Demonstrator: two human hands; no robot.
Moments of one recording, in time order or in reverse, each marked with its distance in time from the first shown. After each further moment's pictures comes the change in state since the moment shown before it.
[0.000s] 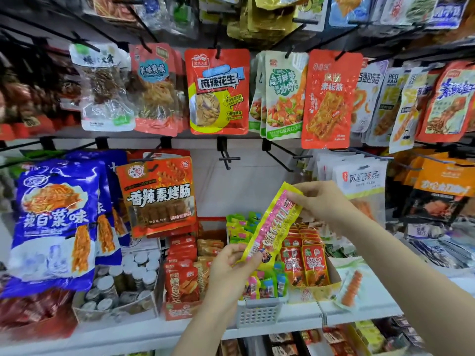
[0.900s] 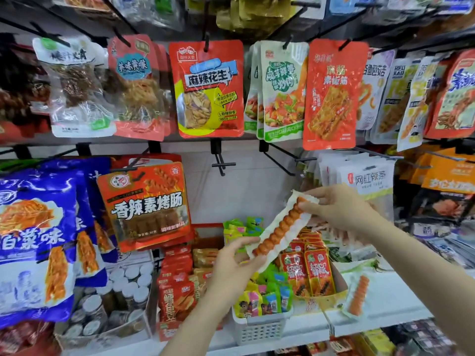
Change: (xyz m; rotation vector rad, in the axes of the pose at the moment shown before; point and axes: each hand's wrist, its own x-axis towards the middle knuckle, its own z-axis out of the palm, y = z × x) left_hand 0.062 -0.006 0.002 0.245 -0.108 0.220; right_hand 0.016 0.016 -0.022 -0.380 0.023 -0.064
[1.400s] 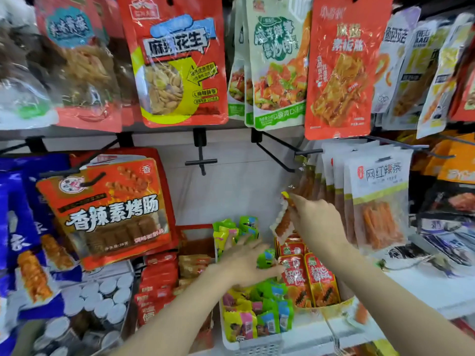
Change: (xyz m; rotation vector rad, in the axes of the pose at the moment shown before) left_hand 0.108 -0.058 0.024 1.322 -0.571 0.148; right_hand 0.047 0.058 0.074 -0.757 0.262 -0.145
